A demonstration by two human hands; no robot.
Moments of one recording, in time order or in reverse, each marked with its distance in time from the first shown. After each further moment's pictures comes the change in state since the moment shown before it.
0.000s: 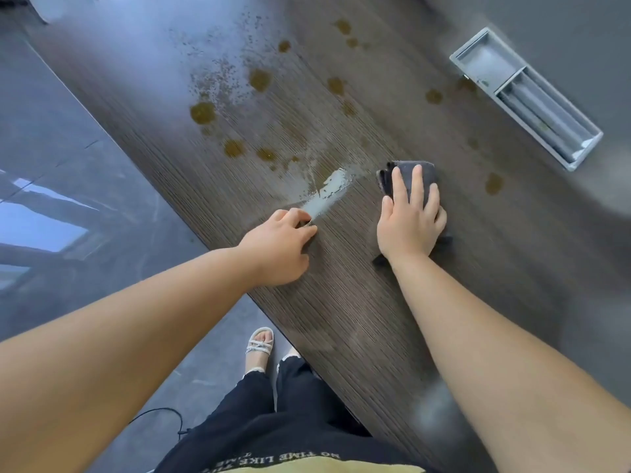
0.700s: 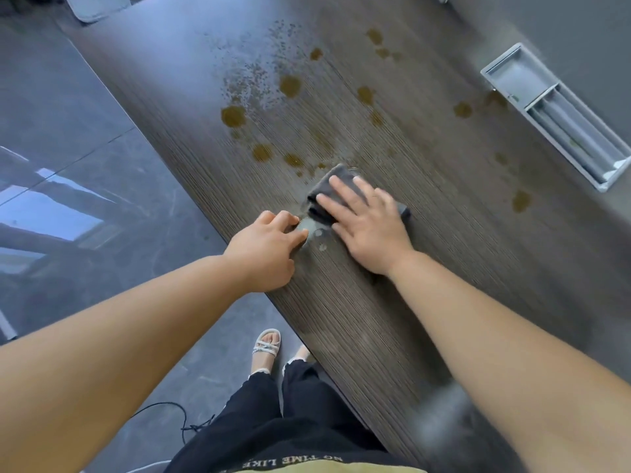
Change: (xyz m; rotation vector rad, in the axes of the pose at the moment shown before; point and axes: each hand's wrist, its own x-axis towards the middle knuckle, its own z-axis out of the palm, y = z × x) left_hand -0.023 -0.033 -0.001 0.080 0.045 -0.112; right_hand 0.004 -0.050 0.013 -0.054 -0.086 -0.815
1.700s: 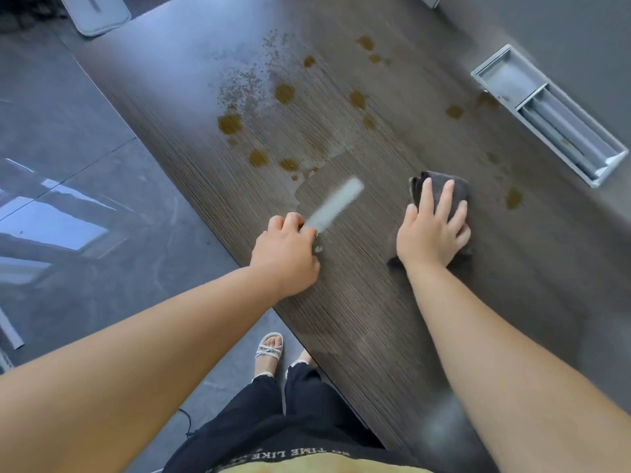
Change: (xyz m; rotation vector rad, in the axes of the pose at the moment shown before) left_hand 0.007 0.036 0.002 -0.156 0.081 -0.138; right_hand -0.034 0.031 -0.011 0.091 0.067 0.979
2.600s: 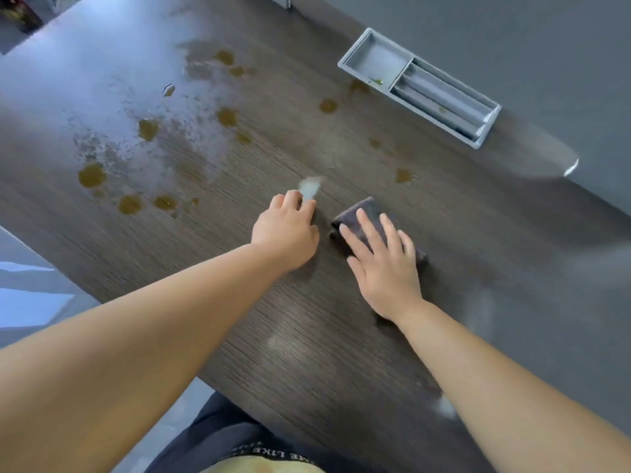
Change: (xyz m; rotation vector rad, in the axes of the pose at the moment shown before) left_hand 0.084 0.142 -0.004 0.110 0.057 0.198; right_hand -0.012 0.130 -0.002 -0.047 0.039 -0.526
